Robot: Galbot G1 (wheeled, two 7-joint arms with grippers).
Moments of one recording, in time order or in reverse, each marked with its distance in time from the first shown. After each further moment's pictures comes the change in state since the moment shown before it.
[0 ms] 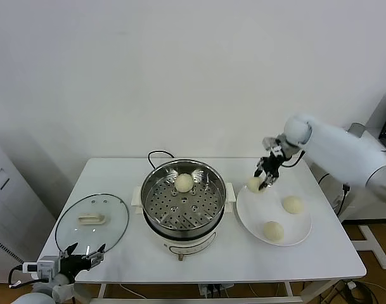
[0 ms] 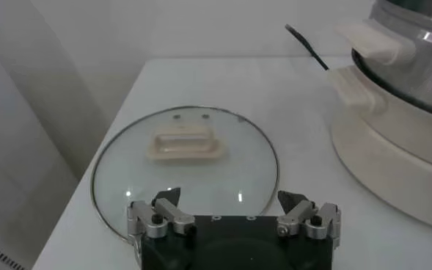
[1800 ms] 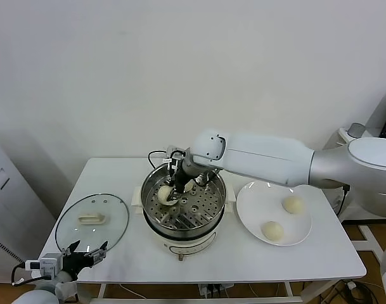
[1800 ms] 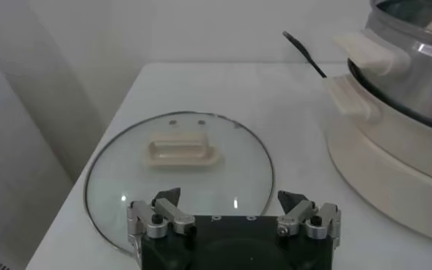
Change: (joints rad) left arm -0.021 -0.010 0.013 0.003 -0.006 0.002 -0.008; right arm -0.020 0.347 -0.147 0.323 0.555 -0.557 0.681
